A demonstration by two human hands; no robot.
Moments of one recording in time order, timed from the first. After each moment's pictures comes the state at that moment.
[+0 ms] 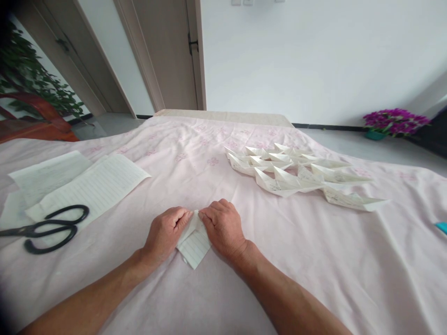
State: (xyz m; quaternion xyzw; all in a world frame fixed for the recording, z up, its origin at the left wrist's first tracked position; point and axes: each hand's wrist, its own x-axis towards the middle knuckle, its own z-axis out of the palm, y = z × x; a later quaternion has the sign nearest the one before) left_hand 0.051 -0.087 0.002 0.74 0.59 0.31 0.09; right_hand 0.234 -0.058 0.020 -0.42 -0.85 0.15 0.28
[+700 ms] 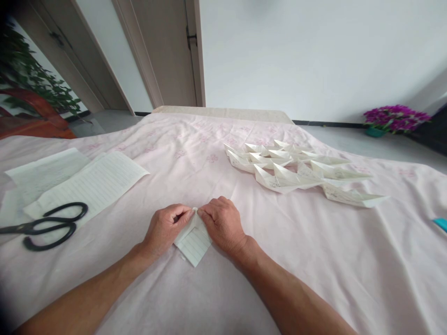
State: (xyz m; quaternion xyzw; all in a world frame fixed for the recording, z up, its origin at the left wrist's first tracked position) left_hand 0.050 -0.085 0.008 0.71 0.59 0.33 0.19; right_hand 0.235 -0.055 0.021 -0.41 -0.85 0.17 0.28
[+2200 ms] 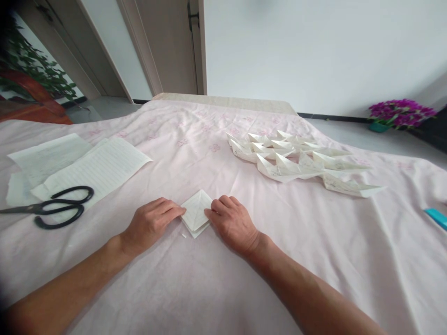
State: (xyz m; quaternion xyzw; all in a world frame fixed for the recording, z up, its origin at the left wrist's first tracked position) left_hand 0.003 -0.116 0.009 0.88 0.42 0.22 -0.07; right_hand 0.259 -0.084 0.015 -0.31 -0.93 -0.04 0.18
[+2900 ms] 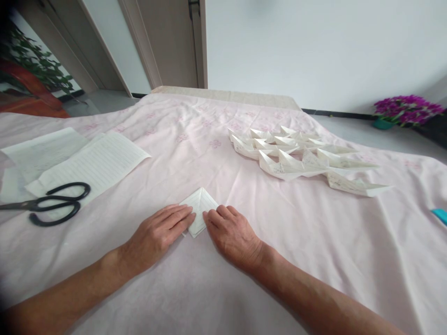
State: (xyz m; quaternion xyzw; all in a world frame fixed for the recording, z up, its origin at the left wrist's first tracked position) left_hand 0.025 -0.136 0.009 0.90 0.37 0.20 -0.10; right_hand 0.257 -0.104 0.020 -0.27 -0.96 -0.07 0.10
